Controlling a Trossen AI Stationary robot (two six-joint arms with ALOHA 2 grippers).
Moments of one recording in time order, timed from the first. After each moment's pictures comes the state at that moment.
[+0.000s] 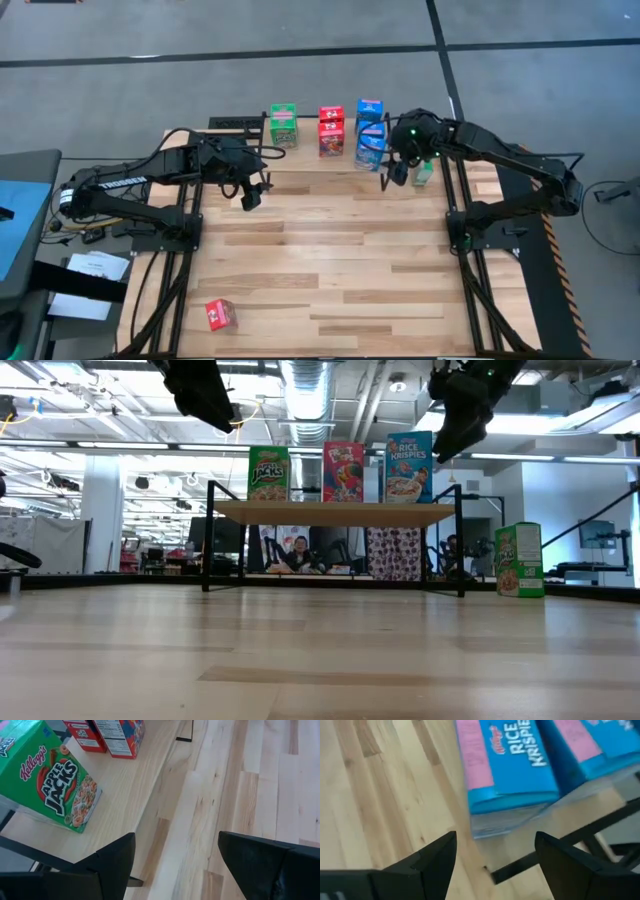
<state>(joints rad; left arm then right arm) 0.21 1.06 1.09 -0.69 -0.19 0.02 -0.46 1.19 1.18 -0.85 0.03 -0.03</state>
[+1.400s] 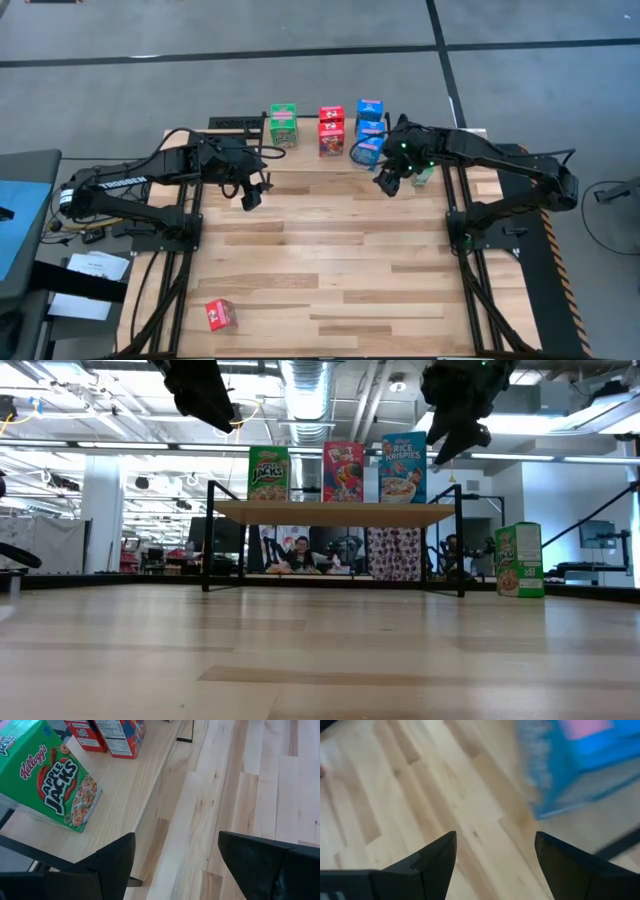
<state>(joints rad) 0.21 1.06 1.09 -0.69 -0.19 0.01 -0.35 1.23 1.18 -0.86 -0.07 0.28</state>
